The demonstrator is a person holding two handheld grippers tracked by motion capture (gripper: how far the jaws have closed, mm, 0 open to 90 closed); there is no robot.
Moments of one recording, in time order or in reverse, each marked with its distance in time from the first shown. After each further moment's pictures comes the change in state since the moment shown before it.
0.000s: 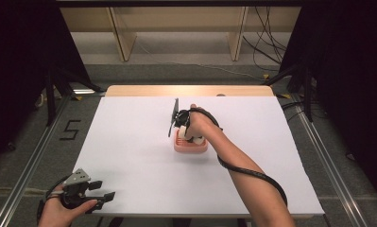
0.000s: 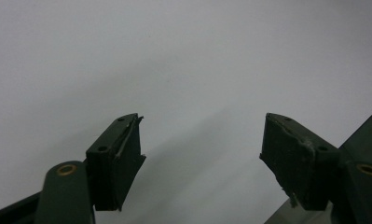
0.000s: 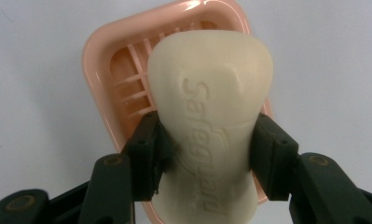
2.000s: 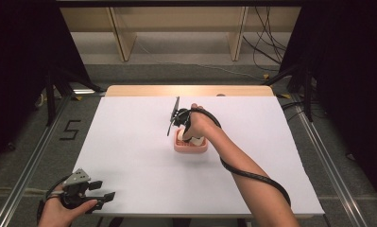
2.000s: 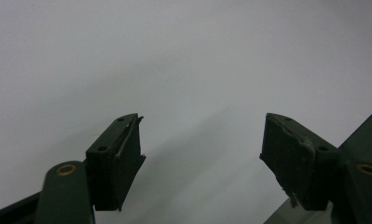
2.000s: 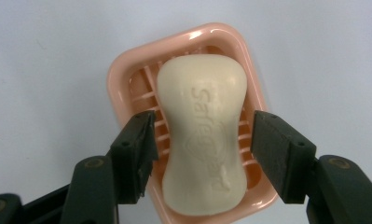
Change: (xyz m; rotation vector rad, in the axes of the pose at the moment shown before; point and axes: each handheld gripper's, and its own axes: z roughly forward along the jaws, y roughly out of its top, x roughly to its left) left arm 0.001 0.000 0.000 0.003 0.021 0.009; right arm 0.008 -0.005 -0.015 -0.086 0.001 0.050
